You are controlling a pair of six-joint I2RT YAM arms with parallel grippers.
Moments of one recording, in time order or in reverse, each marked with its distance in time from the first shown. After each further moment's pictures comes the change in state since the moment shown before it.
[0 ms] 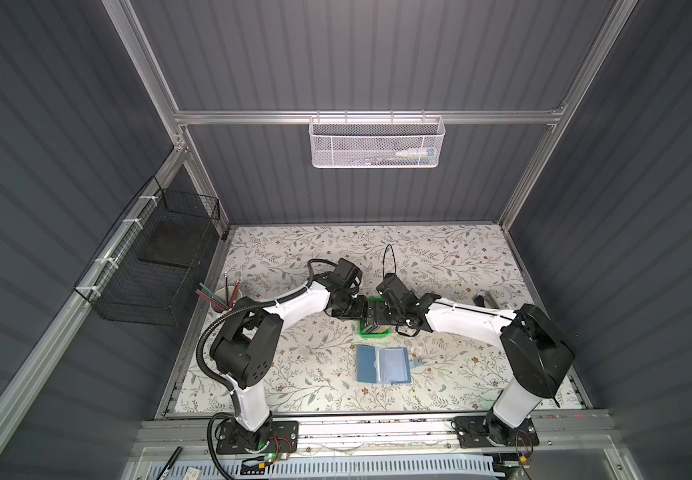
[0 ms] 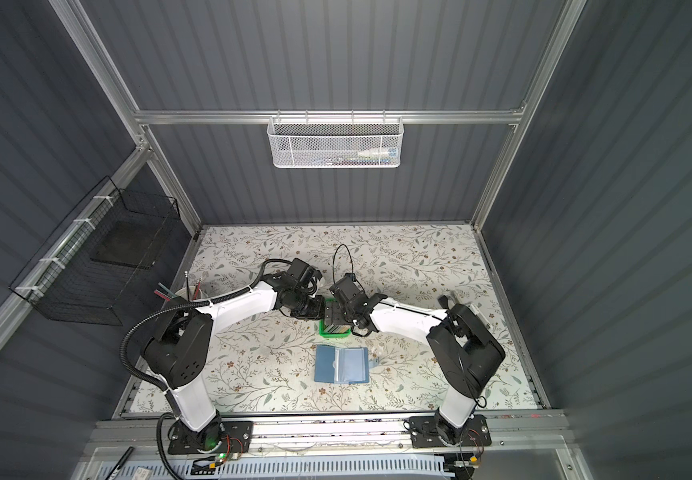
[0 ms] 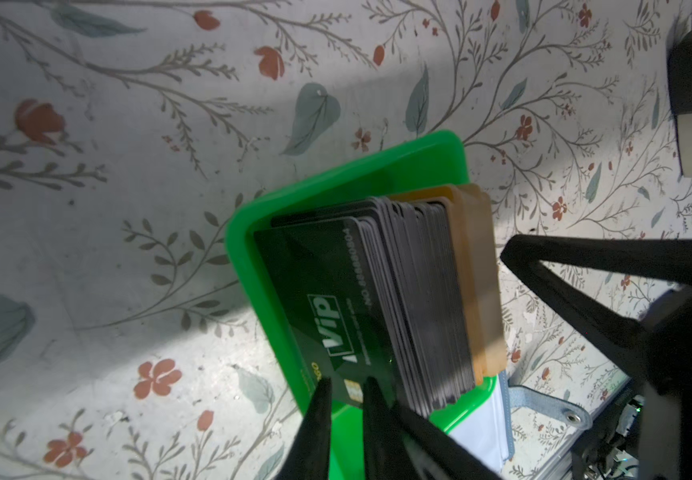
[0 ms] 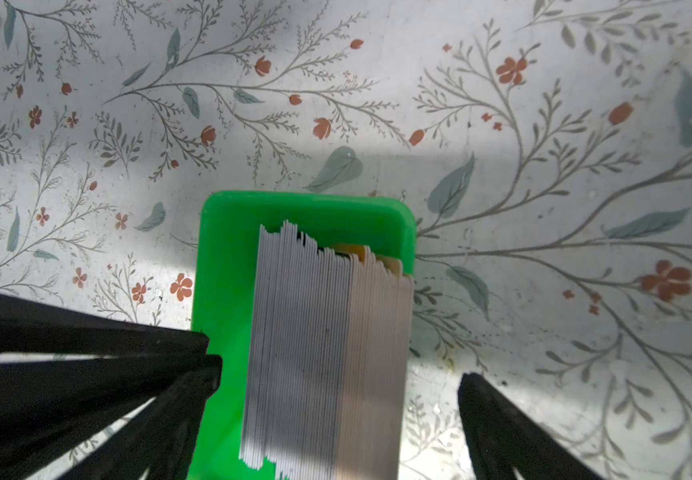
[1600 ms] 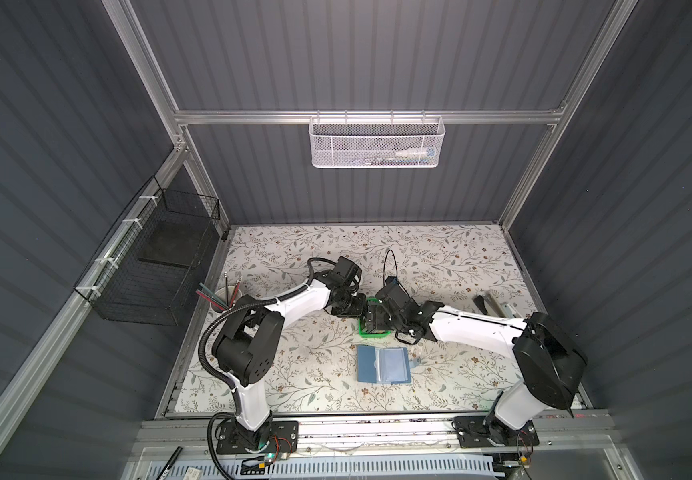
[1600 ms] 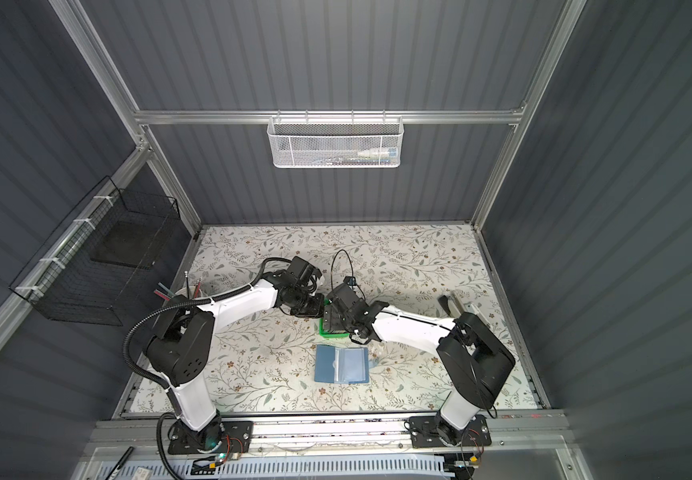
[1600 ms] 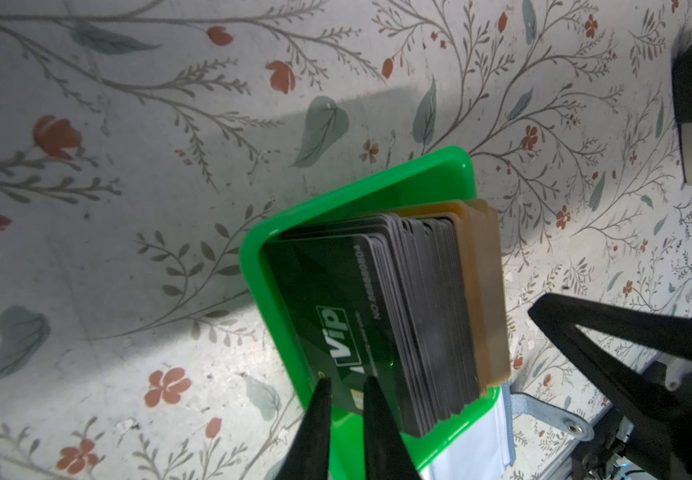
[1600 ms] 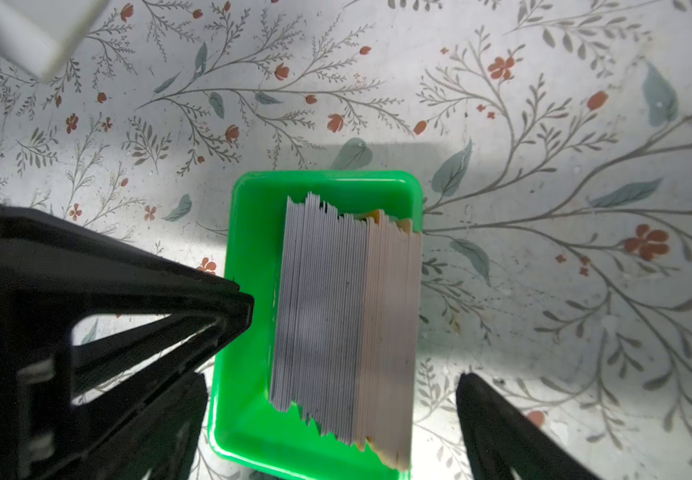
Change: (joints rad) left arm 0.008 0.018 0.020 -0.009 0.000 0.003; right arm 0.061 -0.081 -0.055 0.021 0.069 0.055
